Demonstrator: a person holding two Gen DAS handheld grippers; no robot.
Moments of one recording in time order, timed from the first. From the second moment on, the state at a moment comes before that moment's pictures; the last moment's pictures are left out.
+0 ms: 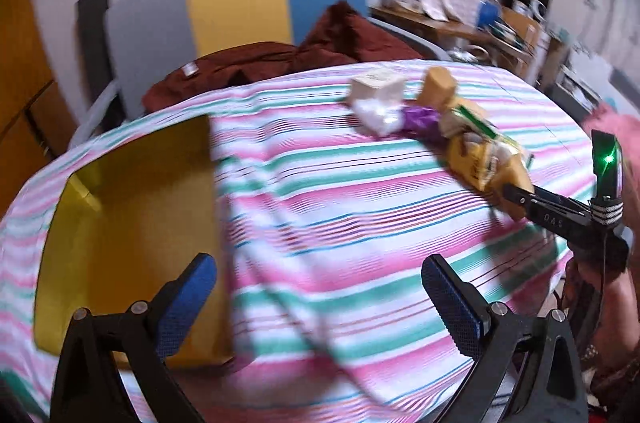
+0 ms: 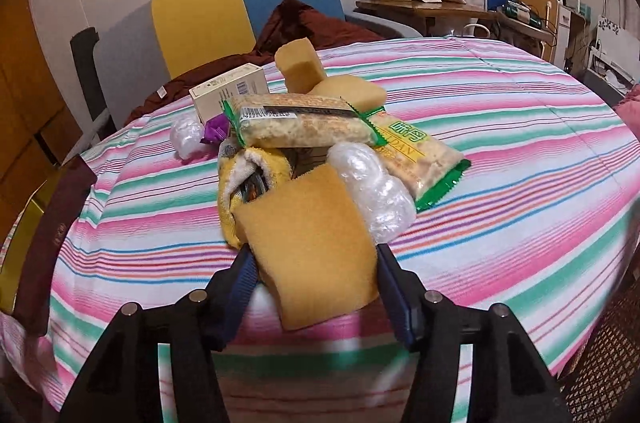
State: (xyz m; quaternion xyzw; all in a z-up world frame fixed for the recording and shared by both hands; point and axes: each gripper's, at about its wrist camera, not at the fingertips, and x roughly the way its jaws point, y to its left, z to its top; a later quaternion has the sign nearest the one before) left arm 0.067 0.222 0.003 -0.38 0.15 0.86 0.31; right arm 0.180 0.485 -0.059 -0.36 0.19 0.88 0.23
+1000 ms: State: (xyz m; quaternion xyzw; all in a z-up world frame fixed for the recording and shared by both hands) left arm 0.020 0.441 -0.071 -0.47 0.10 0.76 0.45; right arm 0.203 0.483 -0.063 -0.37 0.16 0.88 0.27
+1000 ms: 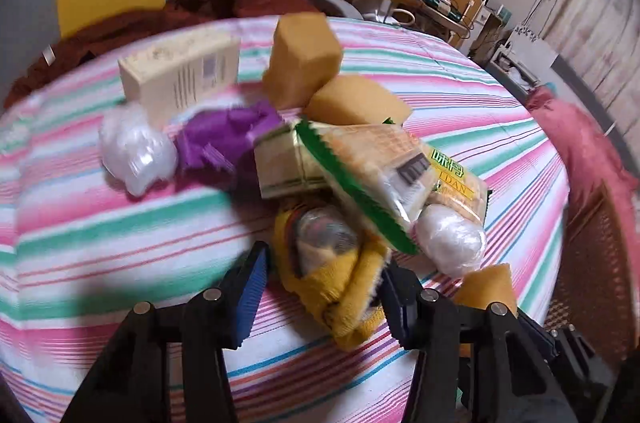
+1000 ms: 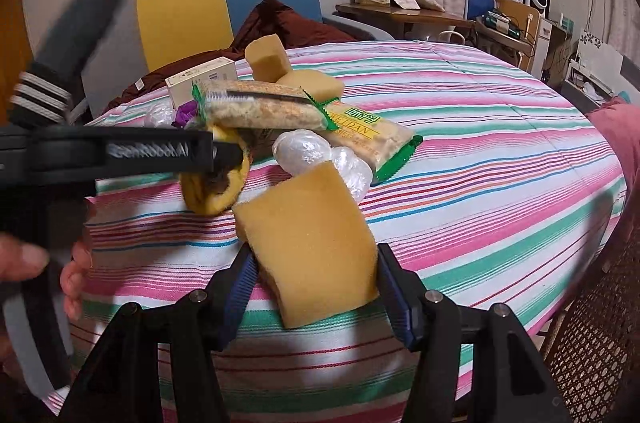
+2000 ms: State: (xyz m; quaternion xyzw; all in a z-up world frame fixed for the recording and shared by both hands) left arm 0.035 0.258 -0.048 -0.43 0.03 0.80 0.43; right arm 0.167 0.411 -0.051 -0.36 0.16 0.90 0.16
